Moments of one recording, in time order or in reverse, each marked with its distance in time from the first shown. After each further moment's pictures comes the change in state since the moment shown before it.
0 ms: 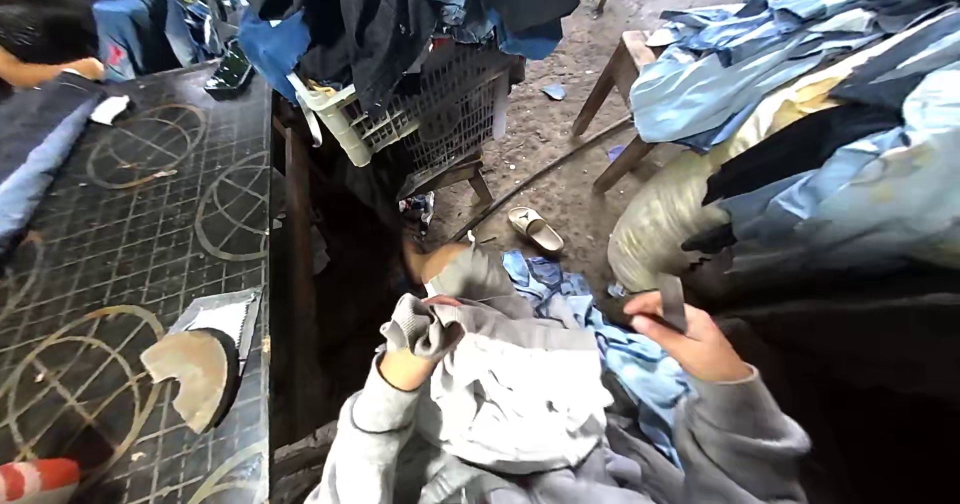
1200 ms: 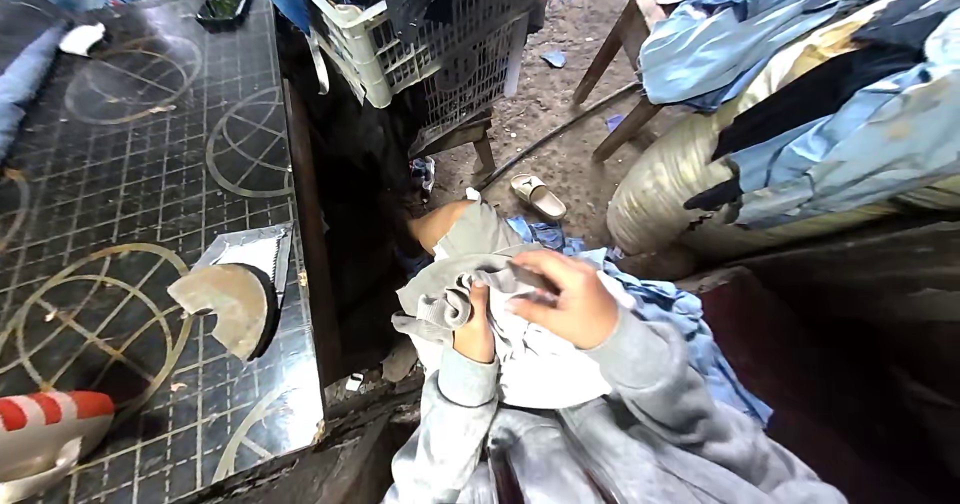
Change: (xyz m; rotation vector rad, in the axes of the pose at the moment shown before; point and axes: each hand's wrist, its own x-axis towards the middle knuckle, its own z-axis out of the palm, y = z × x) left_hand -0.060 -0.025 0.040 -0.309 0.558 -0.189; right_hand 0.012 -0.062 0.174 -0.441 -0.160 -0.222
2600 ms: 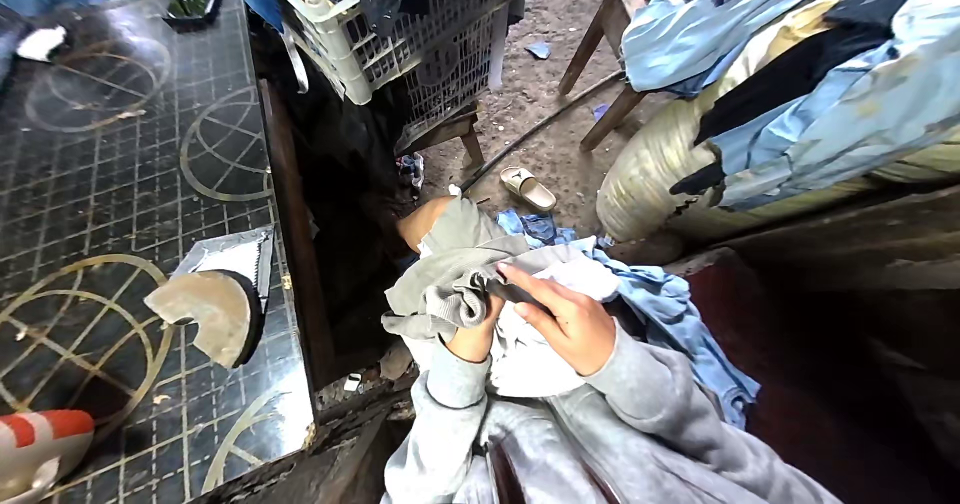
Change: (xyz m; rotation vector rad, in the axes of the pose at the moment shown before) left_hand 0.002 -0.009 -0.016 0.015 -0.345 0.013; right_hand -0.044 -0.002 0.010 -0.124 -0.004 0.087
